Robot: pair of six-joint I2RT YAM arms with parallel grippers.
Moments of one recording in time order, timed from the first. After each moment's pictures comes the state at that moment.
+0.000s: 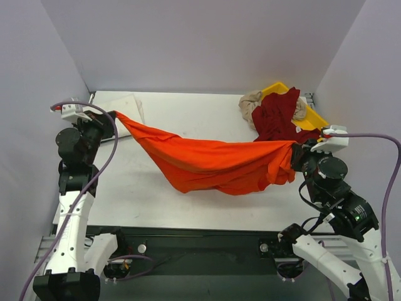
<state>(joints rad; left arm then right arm) 0.07 0.87 0.88 0.04 0.17 -0.50 0.55 0.62 1.08 -0.66 0.59 0.26</state>
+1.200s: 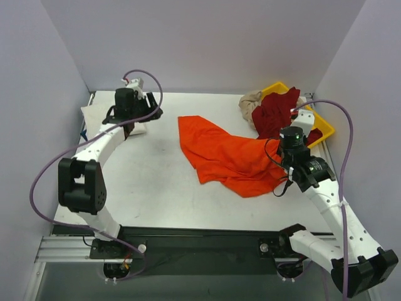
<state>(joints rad) -0.12 1.75 1.40 -0.13 0.22 -0.38 0.38 0.95 0.99 -0.58 0.64 0.27</state>
